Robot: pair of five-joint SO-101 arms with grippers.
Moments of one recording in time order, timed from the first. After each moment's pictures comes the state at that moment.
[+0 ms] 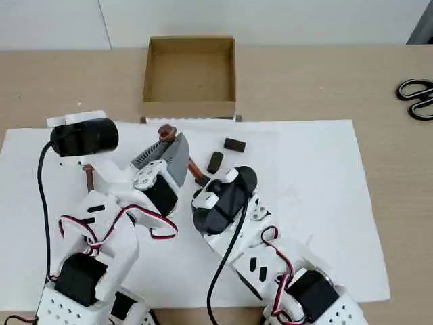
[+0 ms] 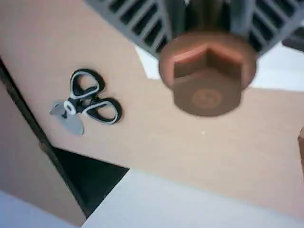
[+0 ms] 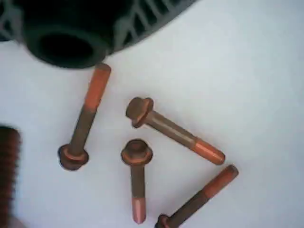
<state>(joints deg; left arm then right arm) 21.4 -70.2 47.1 49.4 40.3 -44.3 -83.6 66.3 49.5 3.5</state>
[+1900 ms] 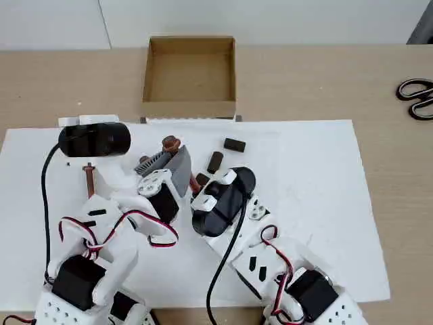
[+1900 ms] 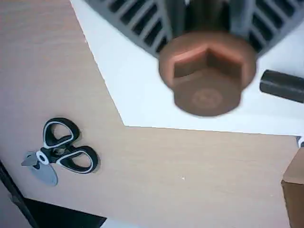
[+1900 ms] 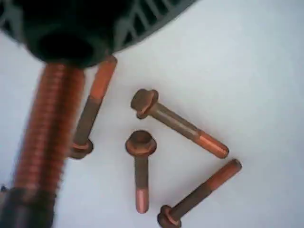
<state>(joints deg) 22.7 -70.2 45.3 56.4 37.1 -44.3 -83.6 66.6 47.1 5.2</state>
